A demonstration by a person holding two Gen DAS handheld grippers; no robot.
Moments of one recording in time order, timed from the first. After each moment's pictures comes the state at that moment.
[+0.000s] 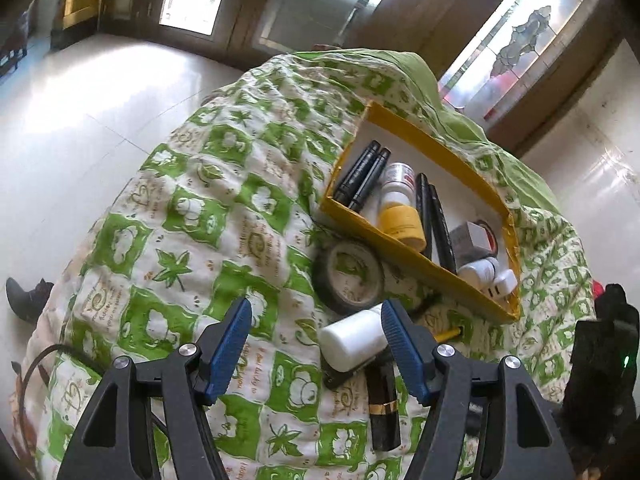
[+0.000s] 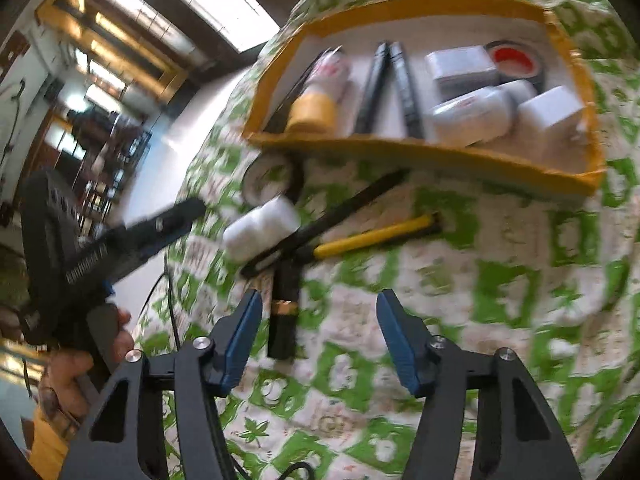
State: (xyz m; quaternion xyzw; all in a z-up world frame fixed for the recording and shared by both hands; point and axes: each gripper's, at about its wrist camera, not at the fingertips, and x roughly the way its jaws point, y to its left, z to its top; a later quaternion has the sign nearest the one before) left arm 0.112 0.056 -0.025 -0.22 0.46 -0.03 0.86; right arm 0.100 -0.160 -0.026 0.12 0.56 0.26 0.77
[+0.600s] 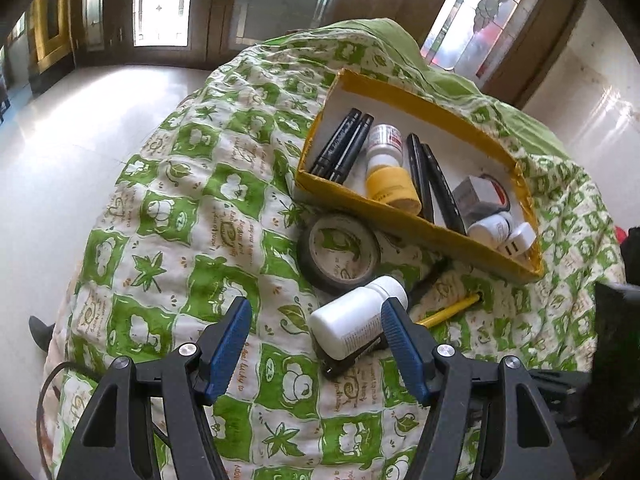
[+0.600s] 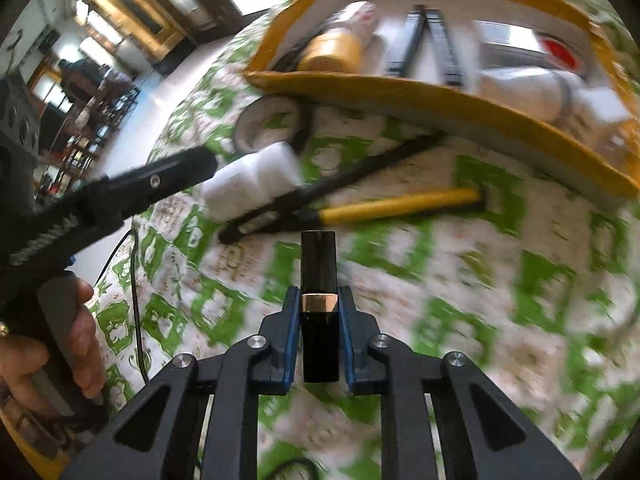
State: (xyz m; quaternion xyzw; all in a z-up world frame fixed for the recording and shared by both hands) left arm 0.118 0.024 -0.033 -0.12 0.48 -0.04 0.87; right arm 0.094 -0.149 -0.044 0.06 0.59 0.24 0.77
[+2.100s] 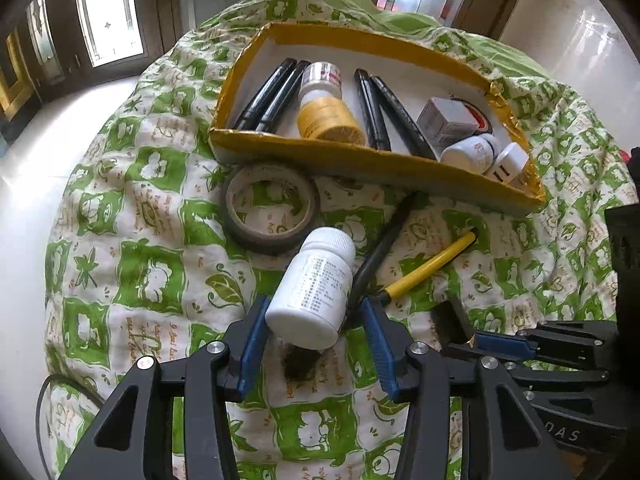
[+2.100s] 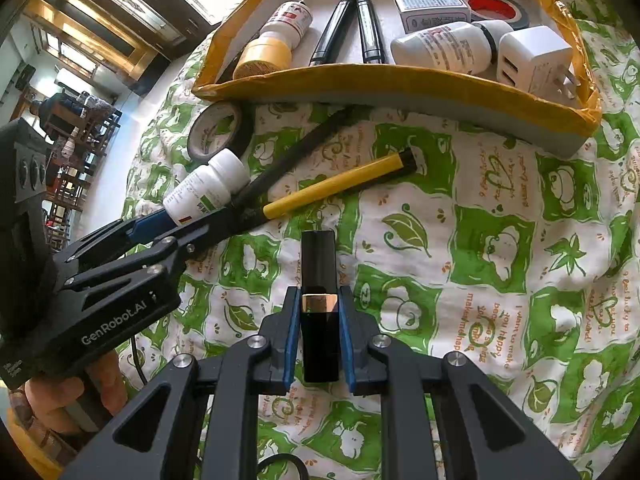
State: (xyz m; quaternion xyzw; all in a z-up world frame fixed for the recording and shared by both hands) left arm 0.118 -0.026 -0.052 -0.04 0.52 -0.08 0.85; right arm 0.094 -0.168 -0.058 0.09 0.61 0.21 0.76
